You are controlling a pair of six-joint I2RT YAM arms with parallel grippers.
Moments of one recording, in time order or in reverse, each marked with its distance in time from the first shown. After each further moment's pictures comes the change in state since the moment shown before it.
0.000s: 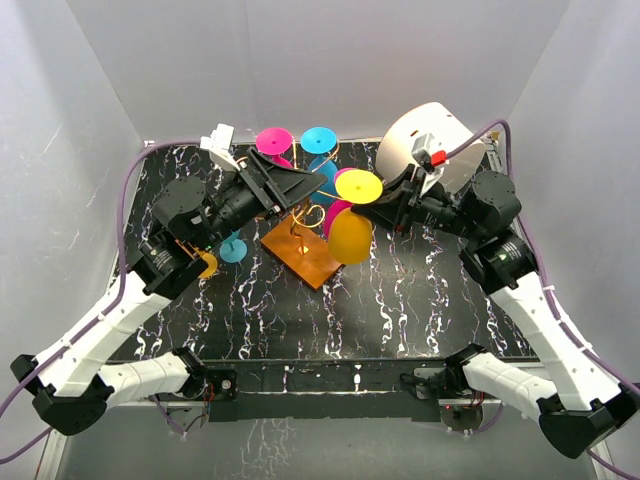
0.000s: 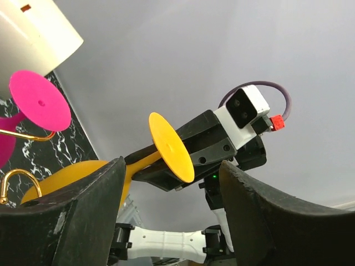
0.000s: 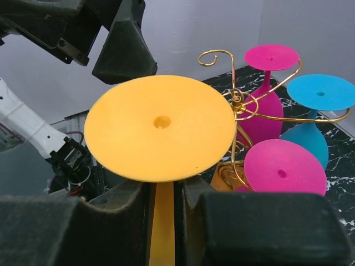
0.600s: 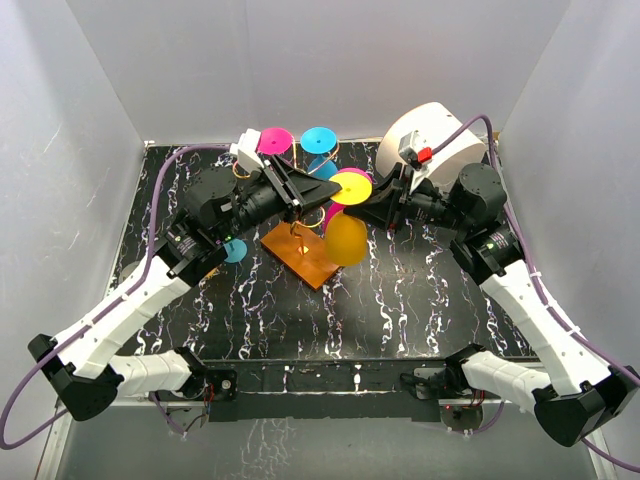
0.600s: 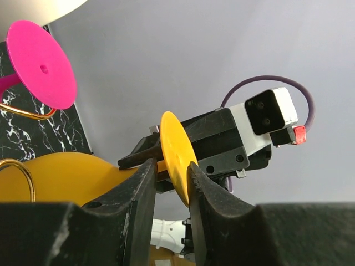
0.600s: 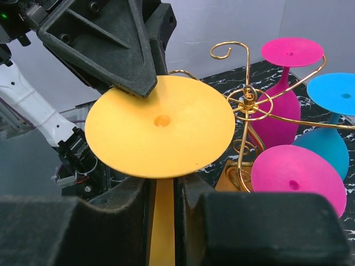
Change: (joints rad) left arm 0.005 0.108 0.008 -0.030 0.063 -0.196; right arm 0.001 0.078 0.001 0.047 -0.100 -0.008
